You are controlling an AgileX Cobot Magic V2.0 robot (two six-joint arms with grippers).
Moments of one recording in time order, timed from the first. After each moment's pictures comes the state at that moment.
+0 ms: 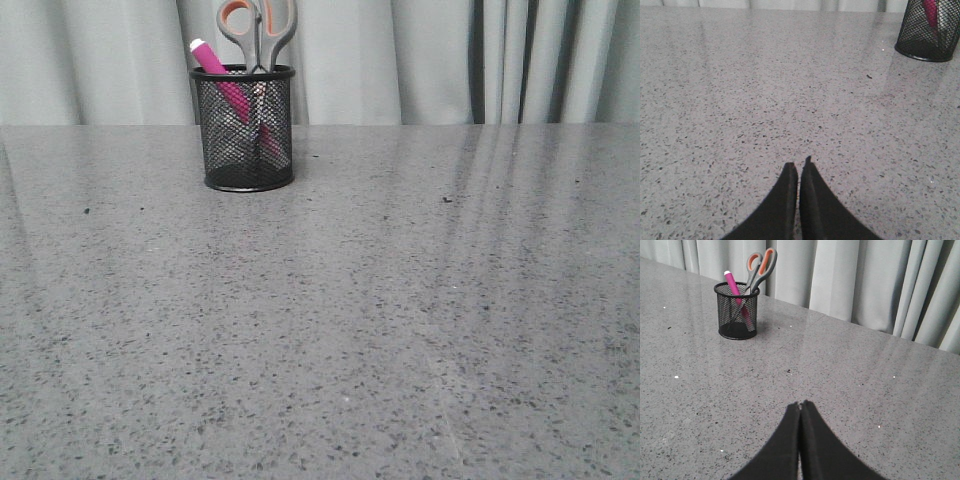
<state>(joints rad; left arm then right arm) -0.11 0.00 0.00 -0.06 0.33 0.06 0.66 0.00 -0.48 -0.34 0.73 0.14</state>
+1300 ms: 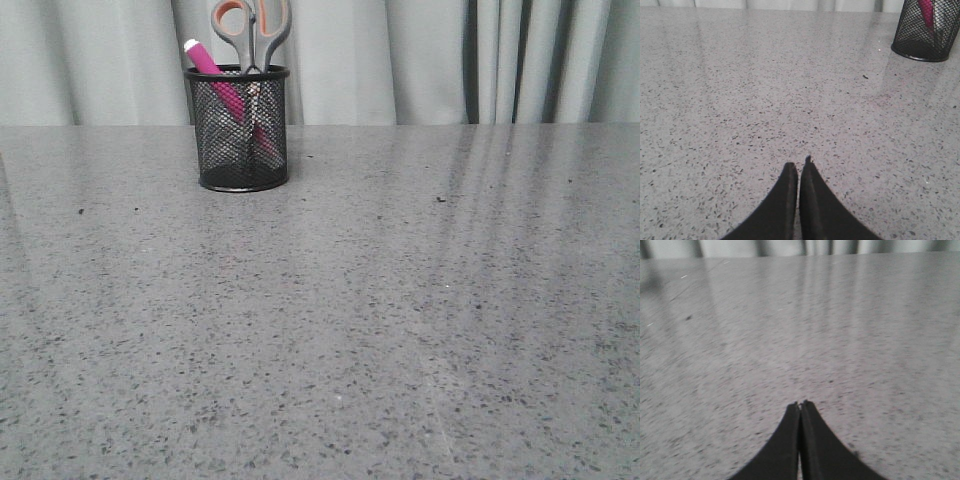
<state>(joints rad) -0.11 0.00 0.00 -0.06 0.33 0.06 0.05 0.02 0.01 -0.02 0.26 0.06</state>
